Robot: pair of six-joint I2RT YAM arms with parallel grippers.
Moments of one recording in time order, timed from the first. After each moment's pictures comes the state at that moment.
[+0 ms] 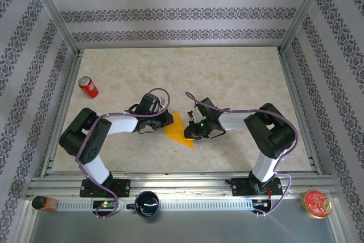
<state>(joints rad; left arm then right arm) -0.50 1.71 0.73 0.11 0.43 -0.88 0.60 1.76 0.78 -0.16 -0.68 0.63</state>
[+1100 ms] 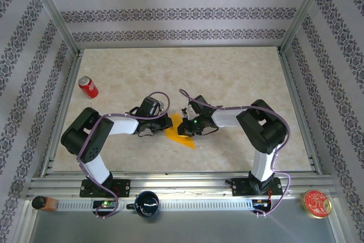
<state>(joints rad) -0.51 1.71 0.70 0.12 0.40 -0.89 0.64 1.83 0.84 -0.10 -0.69 0.70</state>
